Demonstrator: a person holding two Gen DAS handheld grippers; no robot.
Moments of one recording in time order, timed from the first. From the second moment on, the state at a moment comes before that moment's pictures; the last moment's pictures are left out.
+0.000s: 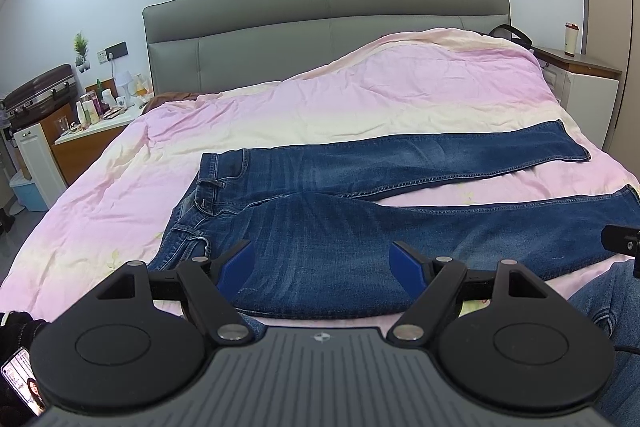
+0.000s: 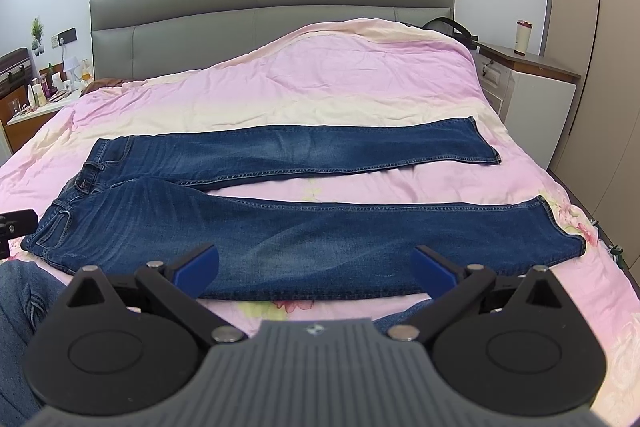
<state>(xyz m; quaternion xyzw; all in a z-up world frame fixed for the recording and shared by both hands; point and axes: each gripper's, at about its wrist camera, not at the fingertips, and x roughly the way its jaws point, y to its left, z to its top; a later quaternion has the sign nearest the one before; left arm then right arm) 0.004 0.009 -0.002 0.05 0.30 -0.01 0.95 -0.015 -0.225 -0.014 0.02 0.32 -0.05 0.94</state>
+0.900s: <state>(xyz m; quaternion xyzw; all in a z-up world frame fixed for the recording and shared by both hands) 0.011 0.017 -0.004 0.09 0.30 -0.02 0.95 -0.022 -0.233 -0.019 0.02 0.30 -0.05 0.95</state>
